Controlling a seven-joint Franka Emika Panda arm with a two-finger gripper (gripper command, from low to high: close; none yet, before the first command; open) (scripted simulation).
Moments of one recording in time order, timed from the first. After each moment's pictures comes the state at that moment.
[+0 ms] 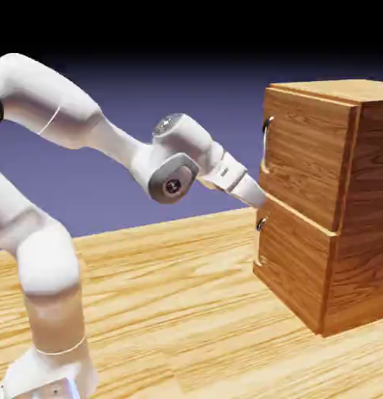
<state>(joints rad) -0.04 -0.60 0.06 -2.79 0.12 3.03 0.68</state>
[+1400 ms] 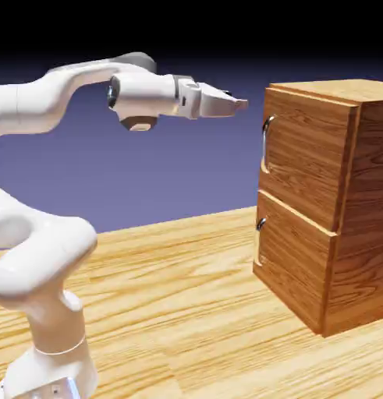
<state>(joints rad) -0.82 -1.10 0.95 -2.40 1.94 2.94 -0.30</state>
